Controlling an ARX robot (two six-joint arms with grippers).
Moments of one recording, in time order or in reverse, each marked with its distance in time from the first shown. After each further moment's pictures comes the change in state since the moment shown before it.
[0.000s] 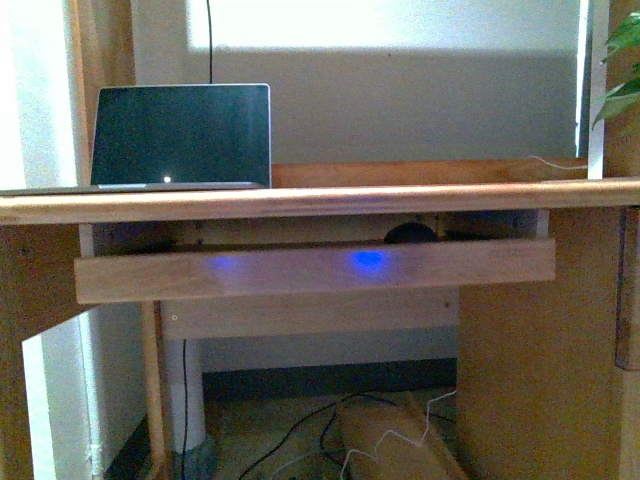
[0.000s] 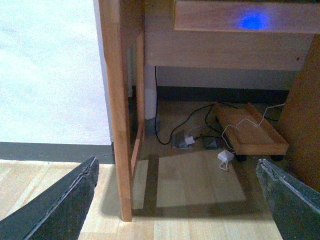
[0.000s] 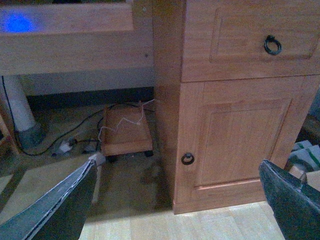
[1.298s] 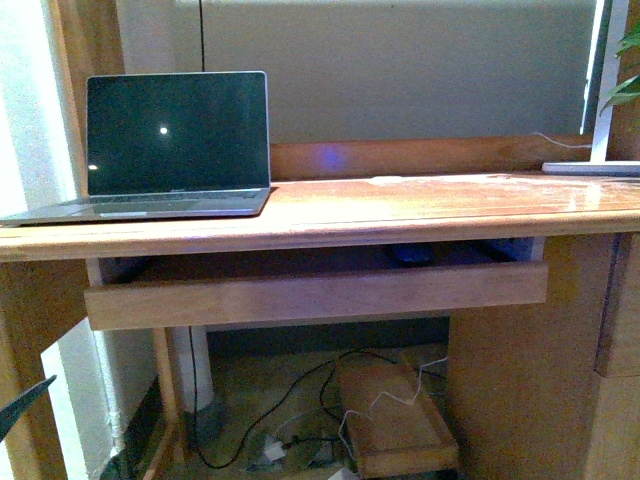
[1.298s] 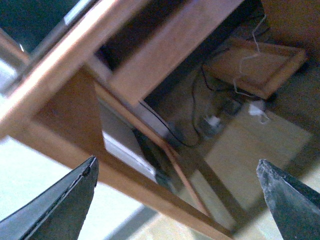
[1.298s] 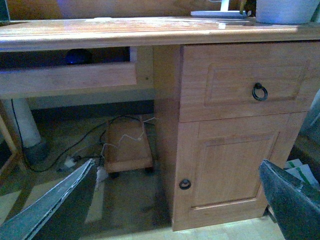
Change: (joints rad) left arm 0.104 1.629 0.497 1.082 0.461 1.031; right arm 0.000 0.000 0.000 0.000 0.000 0.000
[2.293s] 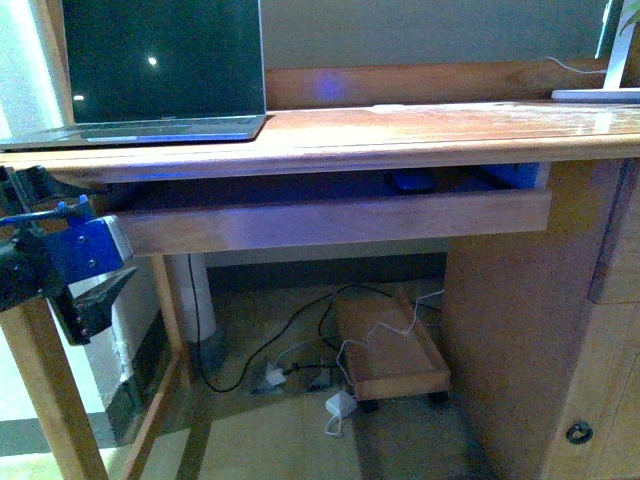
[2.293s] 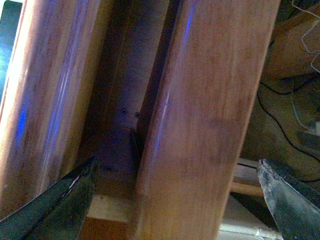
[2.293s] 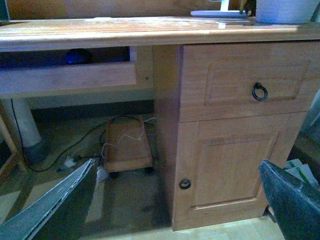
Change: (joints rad) left arm -0.021 0.583 0.657 -0.030 0.064 0.302; right arm 0.000 0.000 0.000 0.000 0.000 0.000
